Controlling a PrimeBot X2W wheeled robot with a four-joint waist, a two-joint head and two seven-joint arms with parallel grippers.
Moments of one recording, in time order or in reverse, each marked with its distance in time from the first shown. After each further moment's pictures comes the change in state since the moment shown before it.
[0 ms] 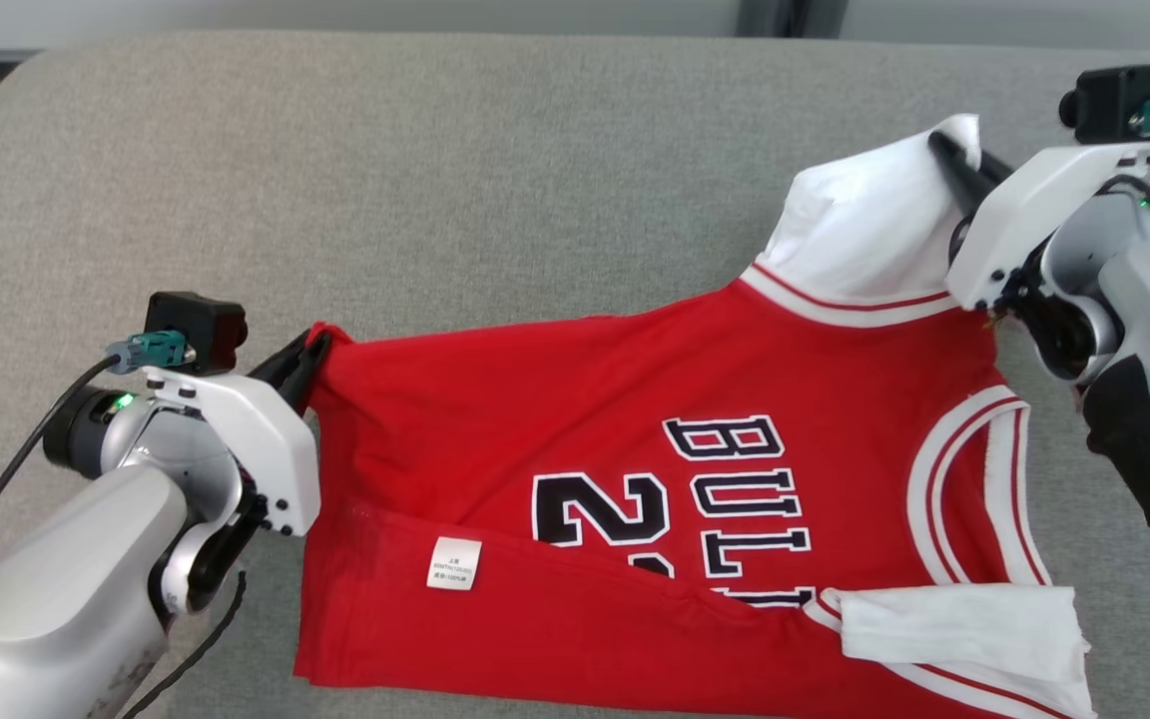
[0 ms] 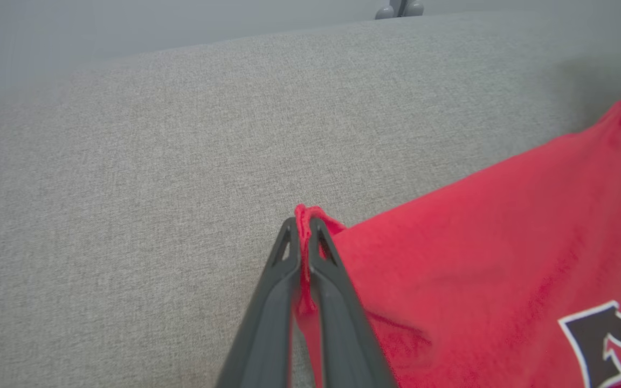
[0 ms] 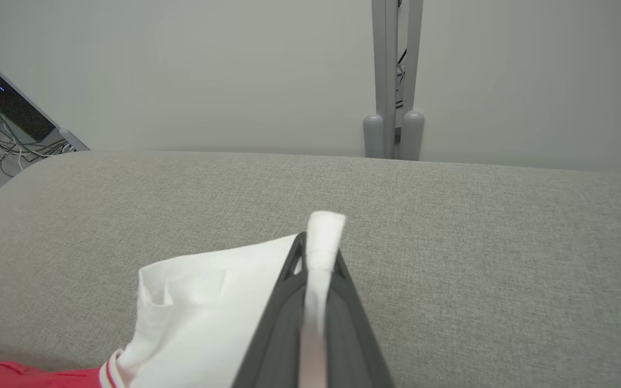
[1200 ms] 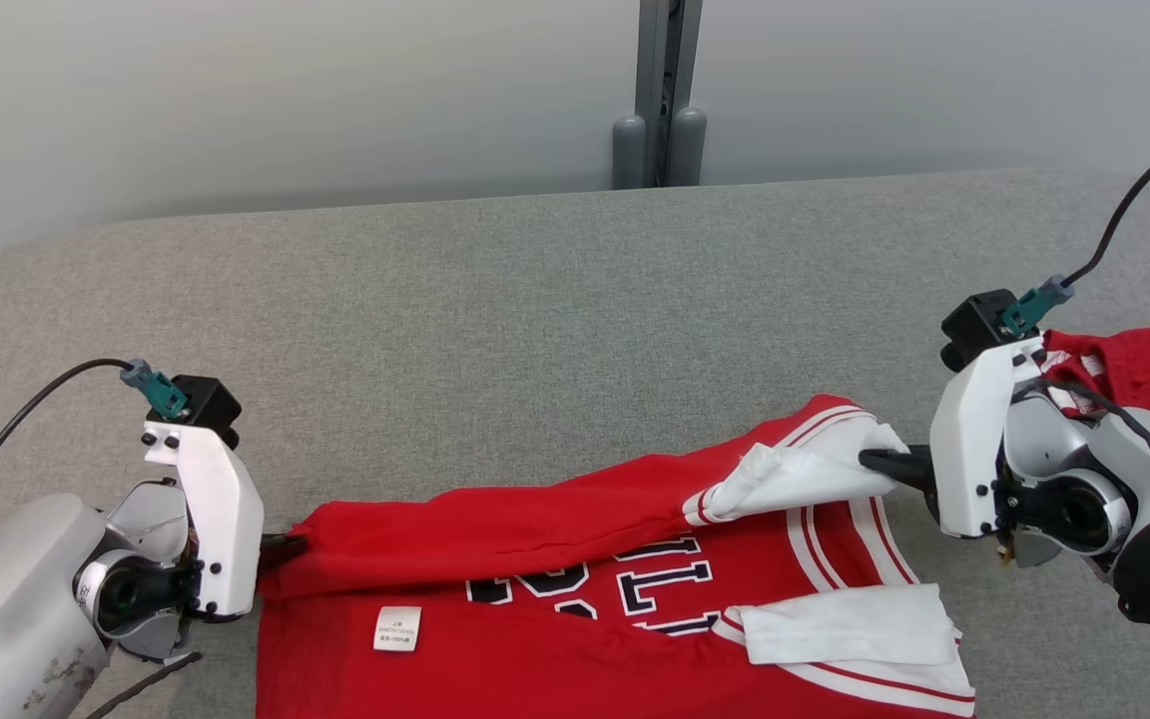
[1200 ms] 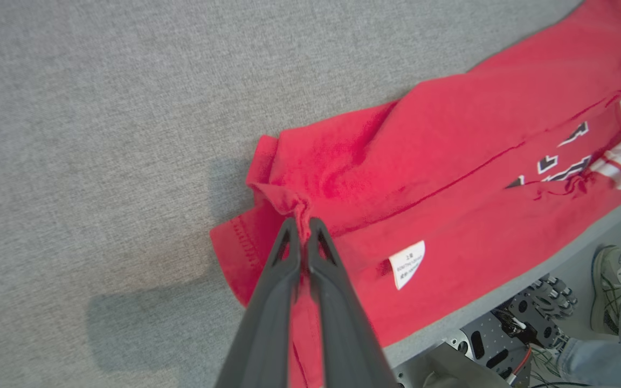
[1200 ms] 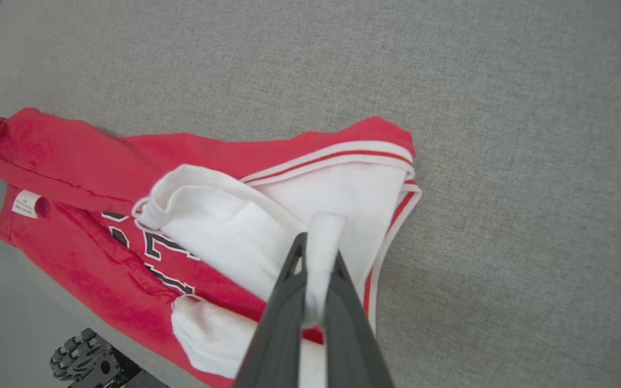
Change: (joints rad) left arm -0.009 0.051 -0.086 0.173 -0.327 -0.262 0.605; right arm 0.231 -0.222 0.278 -0.409 0.299 0.000 0.520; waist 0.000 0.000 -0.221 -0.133
